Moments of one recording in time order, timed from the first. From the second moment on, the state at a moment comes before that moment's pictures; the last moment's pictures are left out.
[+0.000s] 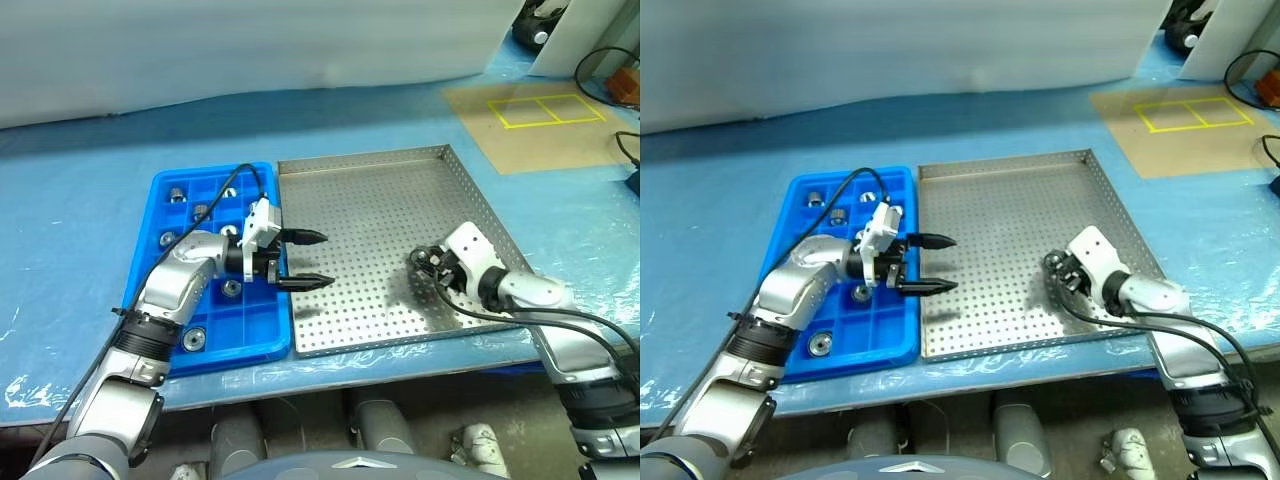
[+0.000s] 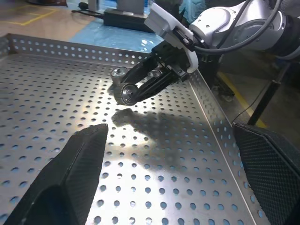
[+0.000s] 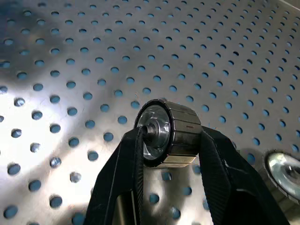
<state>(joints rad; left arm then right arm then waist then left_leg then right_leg) -0.52 0.44 -0.14 0.10 -0.45 0.32 -1.24 -0.24 -0.67 0.05 -0.18 0.13 0.52 0.67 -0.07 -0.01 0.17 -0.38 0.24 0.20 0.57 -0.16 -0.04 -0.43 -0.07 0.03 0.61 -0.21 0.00</state>
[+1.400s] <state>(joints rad) 0.08 0.74 0.29 -0.56 -0.68 0.56 -0.91 -0.70 -0.31 0.35 0.31 0.08 0.17 1.10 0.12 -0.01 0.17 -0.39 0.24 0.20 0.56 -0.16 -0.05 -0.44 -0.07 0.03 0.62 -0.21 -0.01</state>
